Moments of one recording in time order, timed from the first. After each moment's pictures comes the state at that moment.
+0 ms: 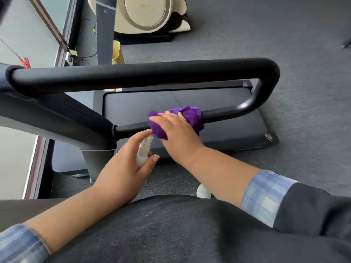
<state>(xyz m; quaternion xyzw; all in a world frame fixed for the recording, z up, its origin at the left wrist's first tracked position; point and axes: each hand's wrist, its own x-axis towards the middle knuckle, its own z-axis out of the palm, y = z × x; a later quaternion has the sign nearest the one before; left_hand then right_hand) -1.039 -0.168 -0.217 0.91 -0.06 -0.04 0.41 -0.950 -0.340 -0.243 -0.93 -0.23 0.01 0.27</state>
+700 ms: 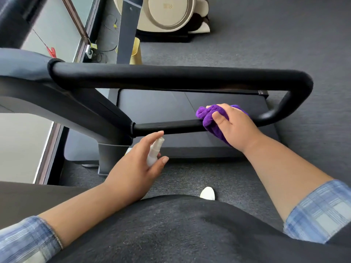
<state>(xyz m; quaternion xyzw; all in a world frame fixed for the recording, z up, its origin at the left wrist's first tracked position) -1.042 -0.148 -0.226 0.92 -0.04 -0.03 0.40 -0.907 -0.427 -0.217 -0.94 -0.14 0.05 0.31</state>
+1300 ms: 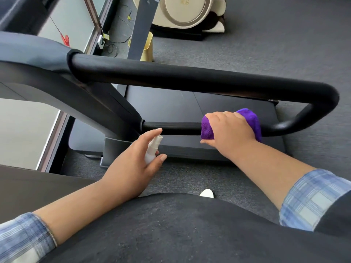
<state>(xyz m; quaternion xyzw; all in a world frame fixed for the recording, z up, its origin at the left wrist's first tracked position) -1.041 -0.131 -0.231 0.91 0.01 -0.04 0.41 -0.894 -0.388 -0.243 -0.96 -0.27 -0.03 -0.09</state>
